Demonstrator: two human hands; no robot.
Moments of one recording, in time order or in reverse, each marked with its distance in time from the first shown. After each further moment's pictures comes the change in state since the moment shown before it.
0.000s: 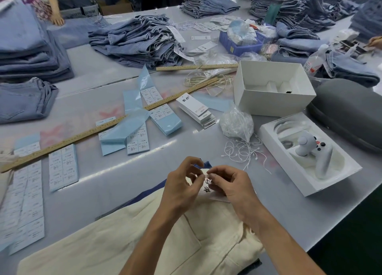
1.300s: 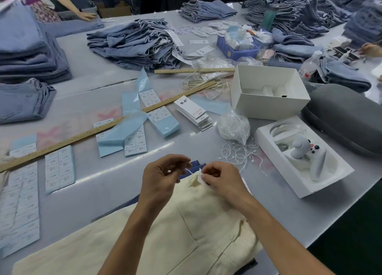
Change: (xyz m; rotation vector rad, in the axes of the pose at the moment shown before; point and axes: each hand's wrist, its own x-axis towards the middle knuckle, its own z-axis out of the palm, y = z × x) left_hand 0.005 0.015 -0.038 -0.222 0.102 -0.039; right_hand 0.031 0.000 -0.003 -0.638 -0.010 -0.127
